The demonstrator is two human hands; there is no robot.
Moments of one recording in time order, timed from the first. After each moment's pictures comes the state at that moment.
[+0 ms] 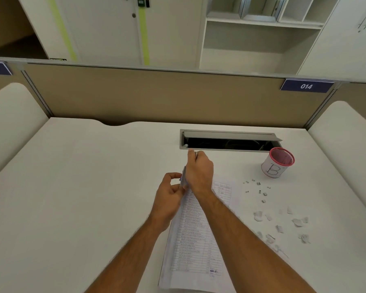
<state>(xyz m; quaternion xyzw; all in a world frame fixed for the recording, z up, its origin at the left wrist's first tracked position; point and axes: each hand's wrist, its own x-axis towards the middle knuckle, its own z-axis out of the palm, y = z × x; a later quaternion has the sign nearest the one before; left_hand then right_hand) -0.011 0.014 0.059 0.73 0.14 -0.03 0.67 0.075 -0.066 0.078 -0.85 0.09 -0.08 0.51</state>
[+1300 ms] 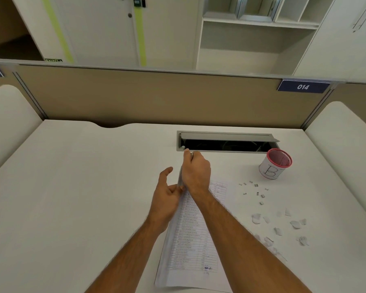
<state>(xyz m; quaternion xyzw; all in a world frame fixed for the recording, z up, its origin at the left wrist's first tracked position) 0.000 0.010 0.059 0.74 0.14 0.01 0.65 0.087 -0.066 0.075 -0.87 0.08 -0.10 0.47</state>
